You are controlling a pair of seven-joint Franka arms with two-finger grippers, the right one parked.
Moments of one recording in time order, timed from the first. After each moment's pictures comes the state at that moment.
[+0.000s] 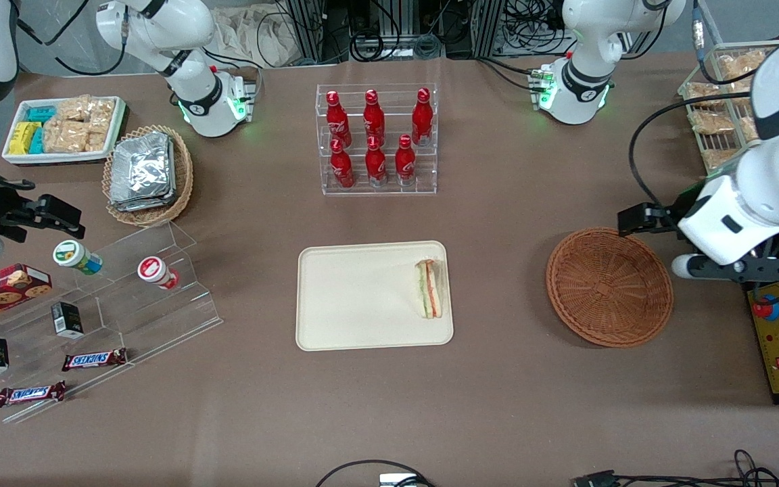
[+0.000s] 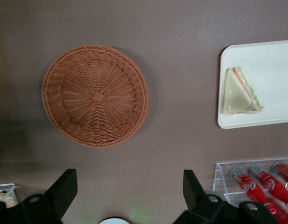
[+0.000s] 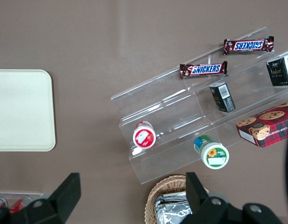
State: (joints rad) arm 0.03 0.31 -0.22 -1.22 -0.02 1.35 -0.12
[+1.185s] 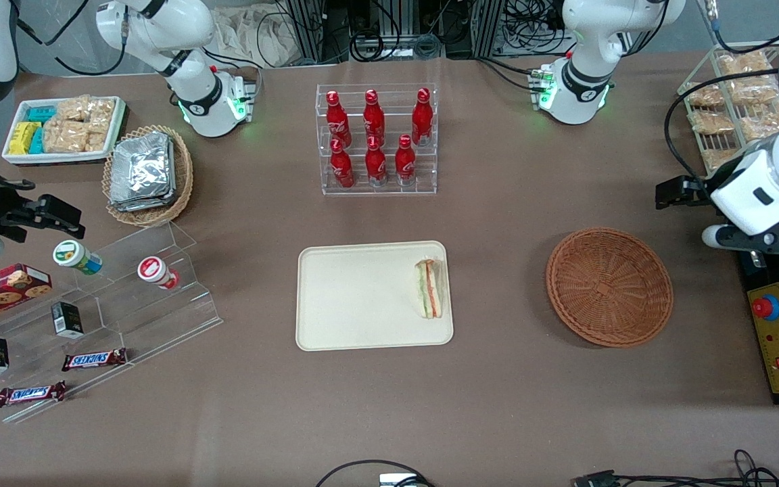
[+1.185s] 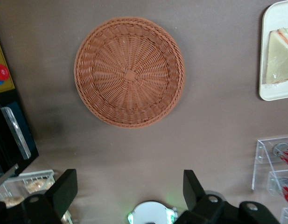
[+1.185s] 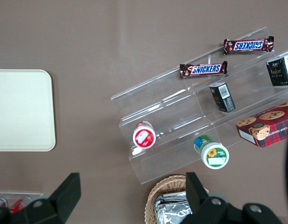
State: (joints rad) arm 0.03 0.10 -0.11 -1.52 0.03 1.44 0.07
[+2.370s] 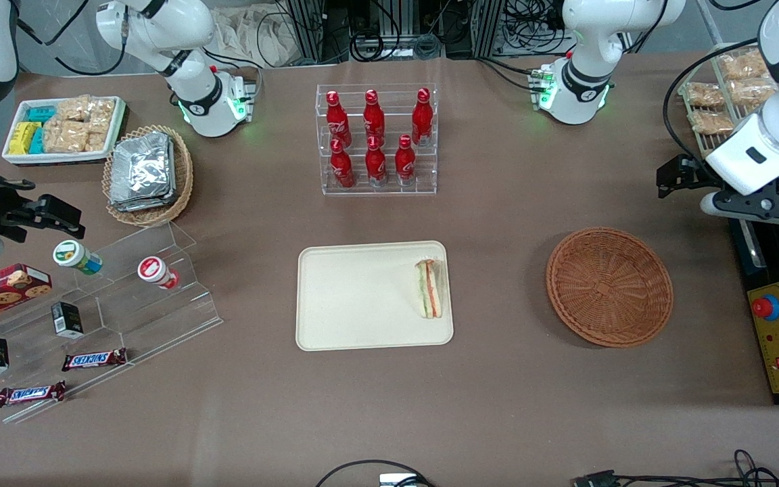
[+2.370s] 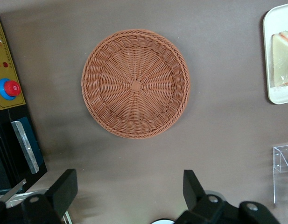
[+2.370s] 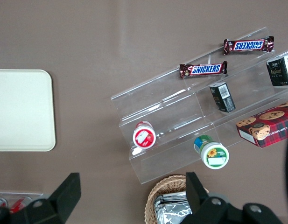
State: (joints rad) arm 0.02 -0.04 -0.10 -1.72 0.04 1.58 0.12
